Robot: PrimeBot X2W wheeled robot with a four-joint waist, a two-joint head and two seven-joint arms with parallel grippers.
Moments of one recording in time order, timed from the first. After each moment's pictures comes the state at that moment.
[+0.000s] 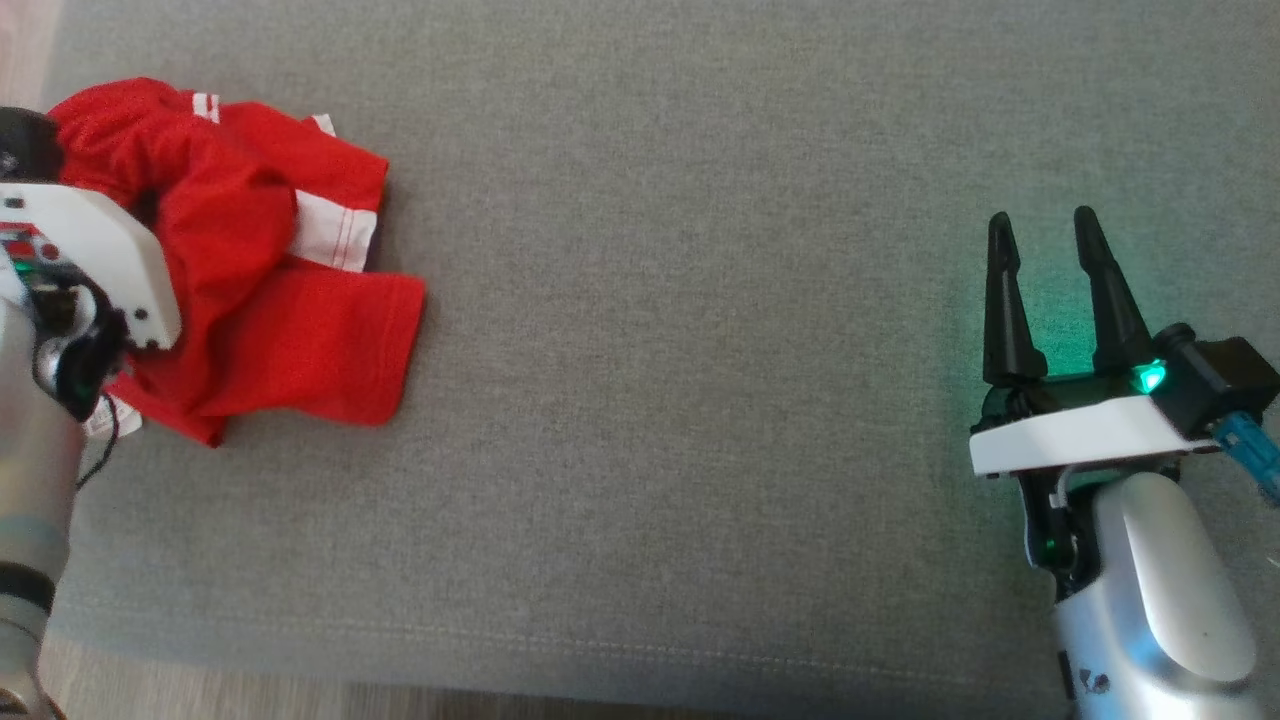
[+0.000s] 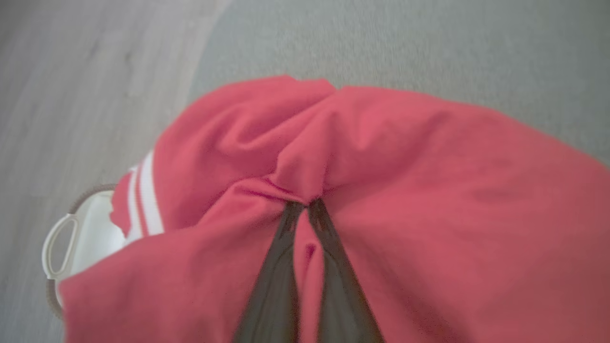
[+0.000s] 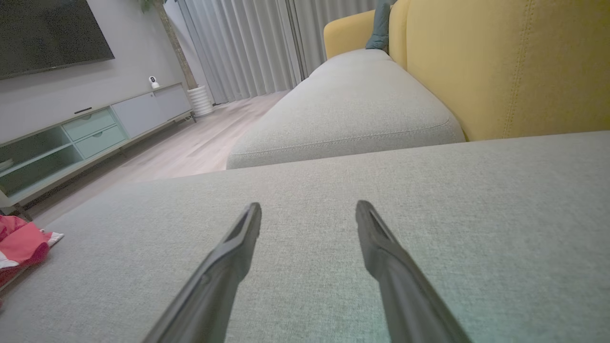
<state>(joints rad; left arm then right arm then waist) -0.83 0.43 -0.38 0.90 -0.46 -0.13 0.22 -0.28 -0.05 0.03 0.24 0.19 0.13 -0.24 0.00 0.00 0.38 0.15</state>
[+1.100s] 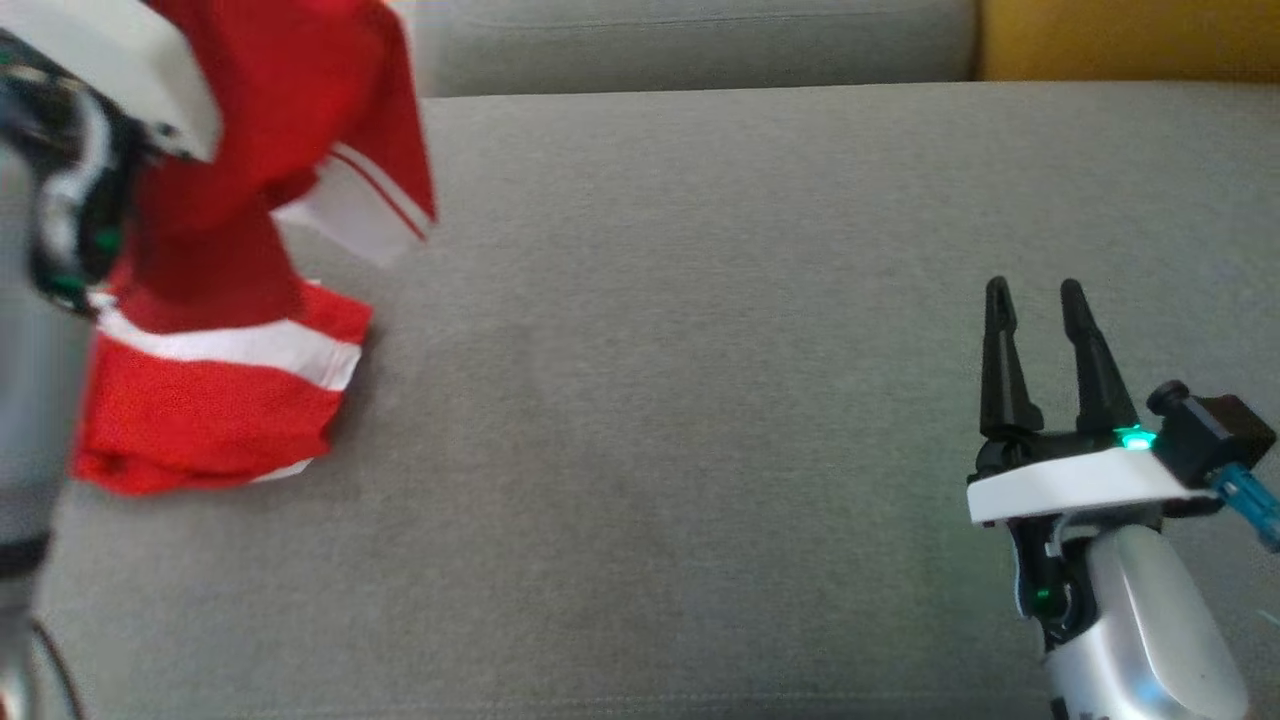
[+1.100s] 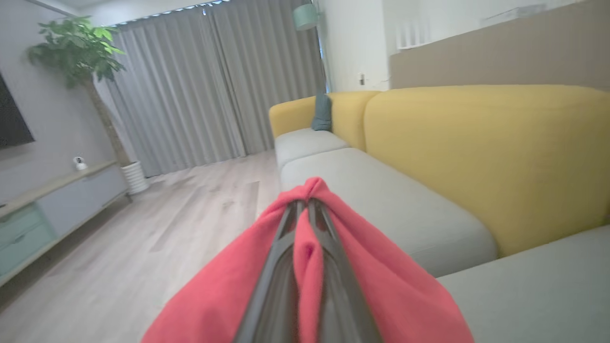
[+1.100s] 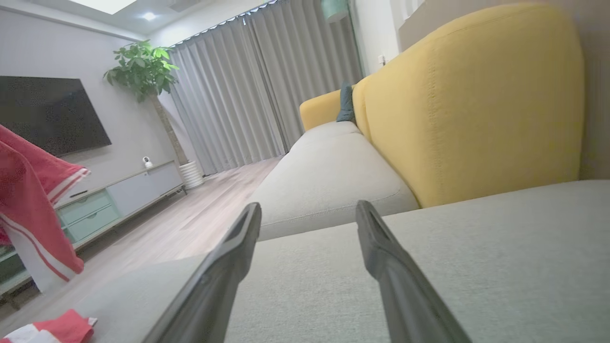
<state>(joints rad) -0.88 0.48 -0.40 0.27 -0.44 0.06 0.19 -0.21 -0.05 0.05 0.29 0.33 0.13 -0.25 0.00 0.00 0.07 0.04</state>
